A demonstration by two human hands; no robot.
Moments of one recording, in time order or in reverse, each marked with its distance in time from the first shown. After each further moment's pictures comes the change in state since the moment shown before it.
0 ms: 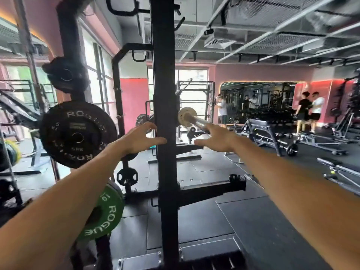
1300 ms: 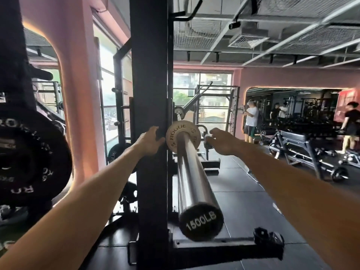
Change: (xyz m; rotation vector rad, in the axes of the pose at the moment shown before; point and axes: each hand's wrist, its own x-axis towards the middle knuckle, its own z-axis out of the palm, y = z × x) left_hand 0.441 -0.082 0.172 0.006 0.164 -0.228; right_hand 0.450 0.181 0.055 0.186 0.022 -0.088
